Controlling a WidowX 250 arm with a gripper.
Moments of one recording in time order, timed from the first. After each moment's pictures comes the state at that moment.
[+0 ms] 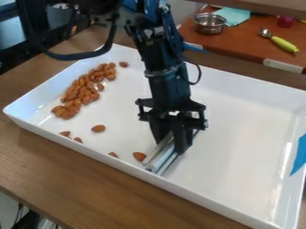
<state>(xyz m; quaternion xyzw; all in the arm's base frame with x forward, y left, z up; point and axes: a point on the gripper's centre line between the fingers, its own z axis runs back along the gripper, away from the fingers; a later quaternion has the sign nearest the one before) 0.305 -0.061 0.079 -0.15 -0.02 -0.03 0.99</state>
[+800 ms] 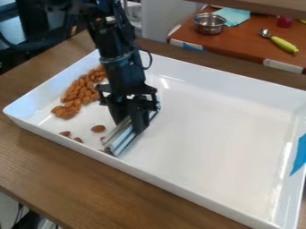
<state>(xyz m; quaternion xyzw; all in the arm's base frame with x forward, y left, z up) 0.305 0.018 0.075 -0.10 -0.03 0.01 0.99</state>
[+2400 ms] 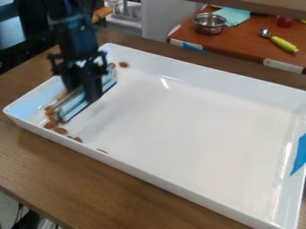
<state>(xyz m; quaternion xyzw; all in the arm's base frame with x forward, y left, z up) 0.296 0.077 0.116 -0.13 -0.01 0.05 0.99</state>
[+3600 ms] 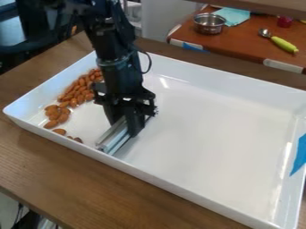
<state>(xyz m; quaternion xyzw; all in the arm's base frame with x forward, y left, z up) 0.297 0.017 0.083 -0.07 -0.06 0.01 1.00</state>
